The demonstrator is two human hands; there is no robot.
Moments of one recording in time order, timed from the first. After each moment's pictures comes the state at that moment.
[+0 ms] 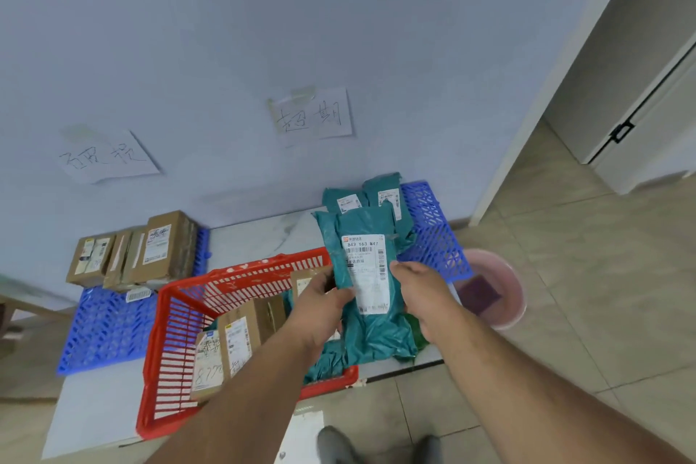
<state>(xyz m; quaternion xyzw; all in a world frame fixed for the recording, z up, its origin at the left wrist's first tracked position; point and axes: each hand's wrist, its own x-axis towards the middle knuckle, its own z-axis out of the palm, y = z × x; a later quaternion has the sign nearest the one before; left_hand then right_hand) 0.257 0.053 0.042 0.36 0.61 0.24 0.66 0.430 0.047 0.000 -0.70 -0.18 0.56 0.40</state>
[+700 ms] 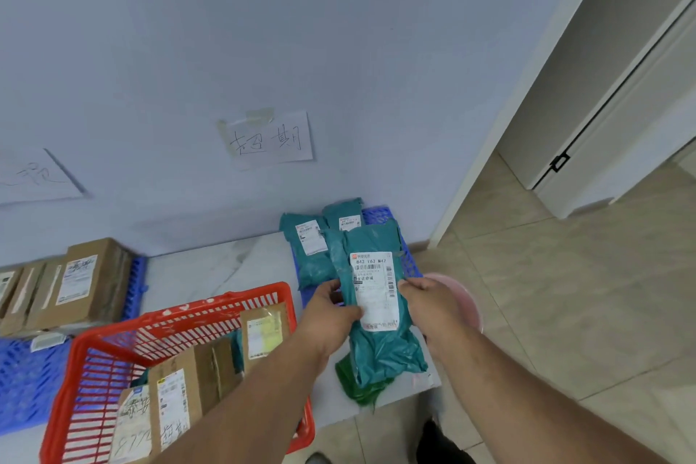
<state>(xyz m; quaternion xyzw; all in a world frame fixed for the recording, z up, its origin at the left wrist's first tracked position) 0.338 0.117 -0.006 0.39 0.59 0.23 0.67 0.515 0.081 -0.015 -0.77 -0.20 0.46 0.39</state>
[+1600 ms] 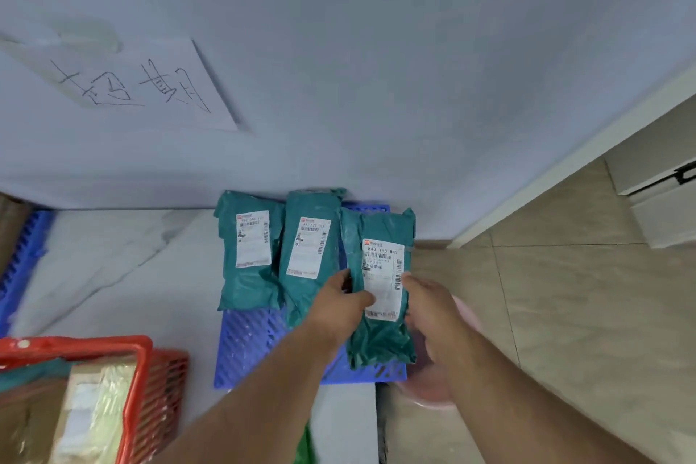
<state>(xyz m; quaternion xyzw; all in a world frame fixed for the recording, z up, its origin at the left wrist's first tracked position) 0.578 0.321 -0.178 0.29 0.66 0.19 0.66 0.733 0.313 -0.207 -0.76 -0.17 0.57 0.26</state>
